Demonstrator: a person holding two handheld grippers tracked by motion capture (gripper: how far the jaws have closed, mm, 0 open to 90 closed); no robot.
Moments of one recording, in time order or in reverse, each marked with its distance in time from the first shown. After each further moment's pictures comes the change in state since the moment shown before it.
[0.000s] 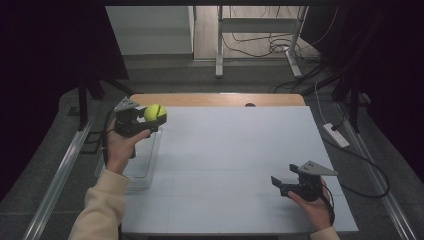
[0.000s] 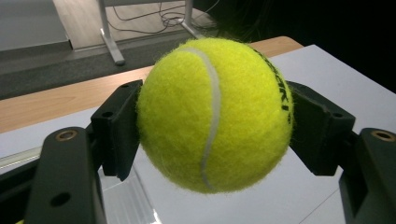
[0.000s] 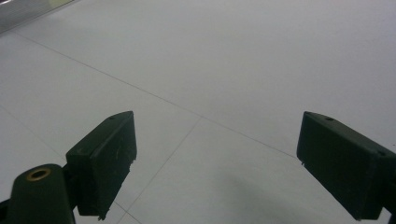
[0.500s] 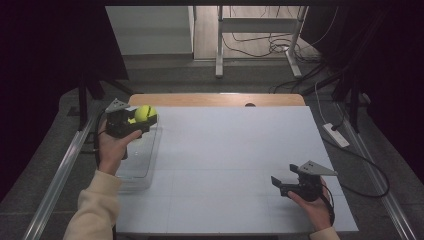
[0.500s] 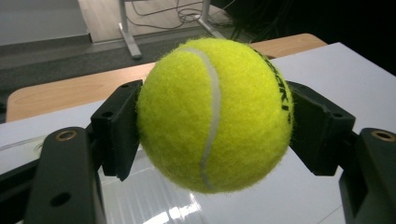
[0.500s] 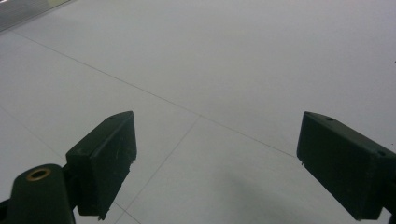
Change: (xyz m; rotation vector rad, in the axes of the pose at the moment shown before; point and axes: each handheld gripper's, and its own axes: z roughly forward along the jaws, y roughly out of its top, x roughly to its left) left arm 0.021 -0.011 -0.008 0.017 0.068 -0.025; right arm -0.001 0.000 0.000 0.003 -0.004 -0.003
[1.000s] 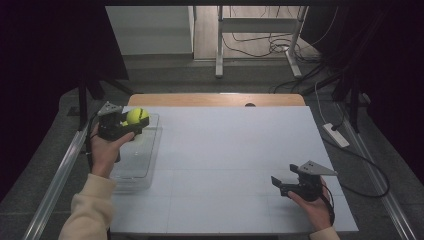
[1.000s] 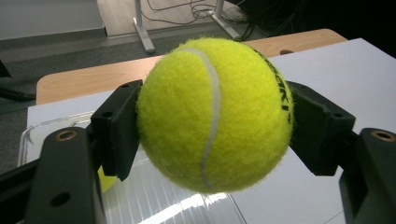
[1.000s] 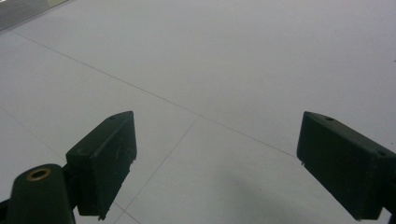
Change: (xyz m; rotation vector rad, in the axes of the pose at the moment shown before) left arm 0.016 -0.010 -0.012 0.005 0.043 -0.021; right arm 0.000 0.000 0.000 0.001 -0.002 0.000
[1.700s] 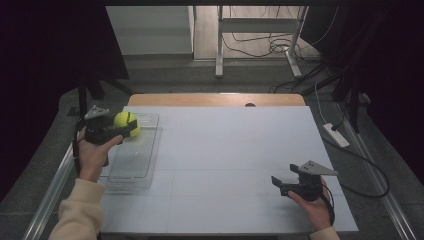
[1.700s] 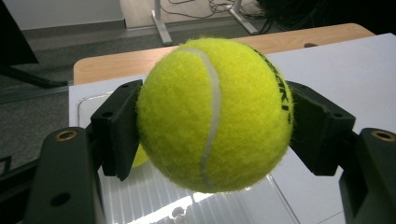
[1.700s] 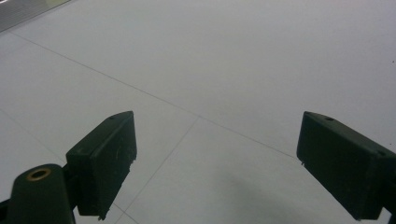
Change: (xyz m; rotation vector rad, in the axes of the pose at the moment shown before) left arm 0.021 -0.010 -0.017 0.023 0.061 -0.021; right arm 0.000 0.001 0.000 -0.003 -0.001 0.004
